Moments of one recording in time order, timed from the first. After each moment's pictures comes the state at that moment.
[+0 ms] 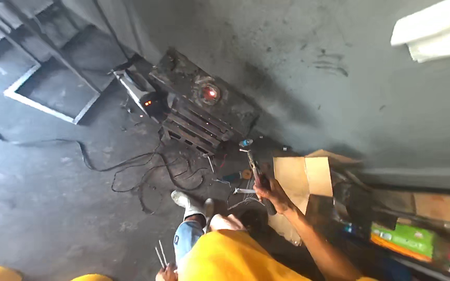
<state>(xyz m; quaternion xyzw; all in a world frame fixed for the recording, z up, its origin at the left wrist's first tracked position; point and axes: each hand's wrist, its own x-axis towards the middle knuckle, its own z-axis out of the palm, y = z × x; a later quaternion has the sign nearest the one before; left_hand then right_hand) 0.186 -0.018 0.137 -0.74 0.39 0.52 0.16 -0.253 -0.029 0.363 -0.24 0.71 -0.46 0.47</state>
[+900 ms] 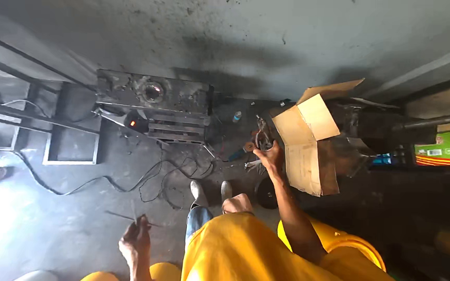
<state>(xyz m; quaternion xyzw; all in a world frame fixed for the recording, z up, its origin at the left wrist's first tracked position) 0.122 -0.155 0.314 -0.62 0.67 0.38 -0.16 -0.309 0.078 0.303 0.00 0.95 -0.28 0.13</state>
